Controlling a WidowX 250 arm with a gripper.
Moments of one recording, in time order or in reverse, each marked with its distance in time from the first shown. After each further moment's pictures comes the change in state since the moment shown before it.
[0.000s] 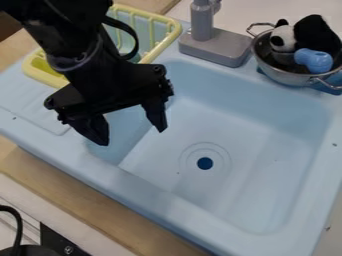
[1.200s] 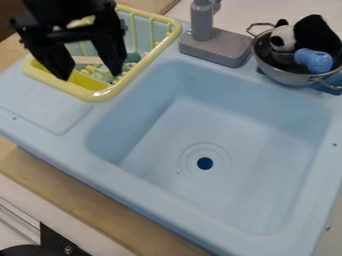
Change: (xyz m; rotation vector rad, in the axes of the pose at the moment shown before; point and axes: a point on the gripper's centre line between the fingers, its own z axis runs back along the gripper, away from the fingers) arm 0.062 0.026 0.030 0.015 0.105 -0.243
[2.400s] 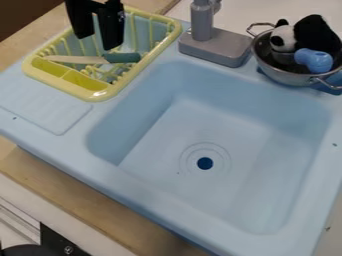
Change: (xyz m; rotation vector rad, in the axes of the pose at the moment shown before) arm 0.097 0.029 -0.061 0.121 0.332 -0.583
